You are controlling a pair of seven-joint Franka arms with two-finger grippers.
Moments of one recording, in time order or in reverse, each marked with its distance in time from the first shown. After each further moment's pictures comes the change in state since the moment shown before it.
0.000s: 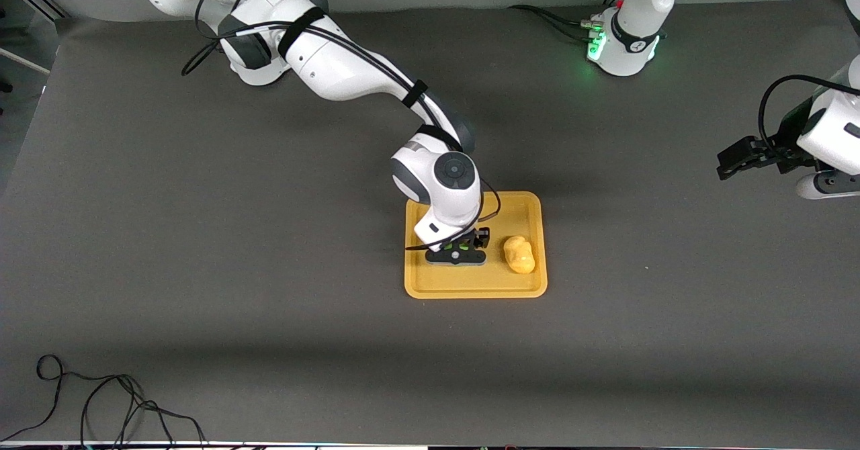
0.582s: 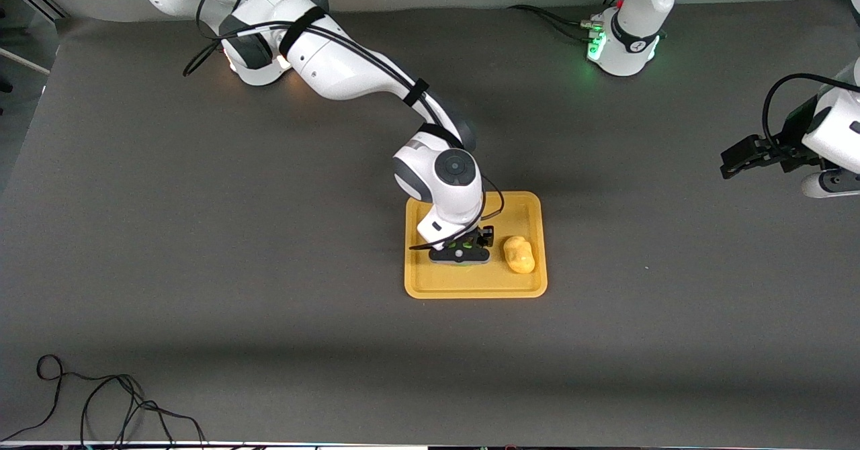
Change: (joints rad) left arm -0.004 -0.004 0.016 0.000 0.000 -0.004 0.001; right arm 0.001 0.002 0.007 0.000 0.000 0.028 0.000
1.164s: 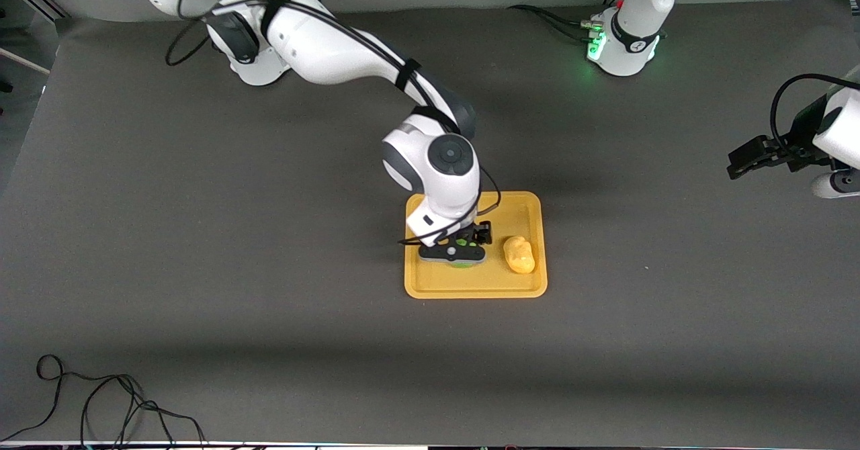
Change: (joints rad) left arm 0.012 -0.001 0.003 0.000 0.000 0.000 0.000; right arm -0.042 -0.152 -0.005 0.071 0.011 -0.253 -0.001
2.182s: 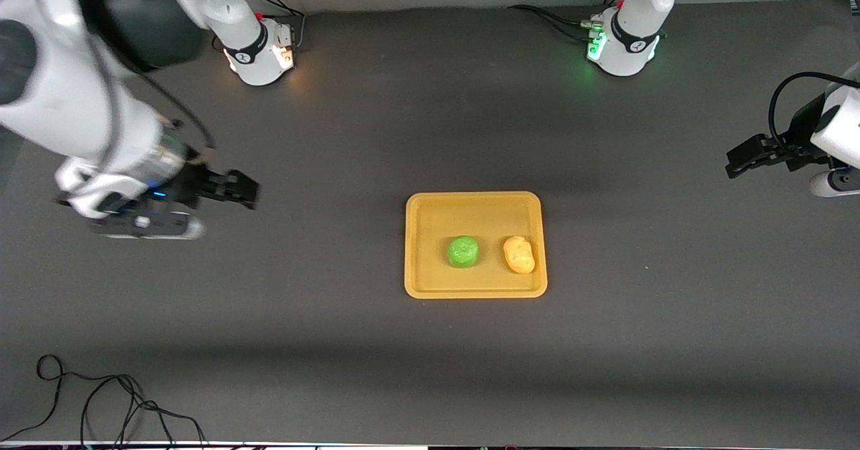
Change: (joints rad) left arm -0.001 -0.002 -0.004 0.001 0.000 -0.002 0.000; right arm -0.484 -0.739 -0.017 -0.461 0.085 -0.399 -0.611
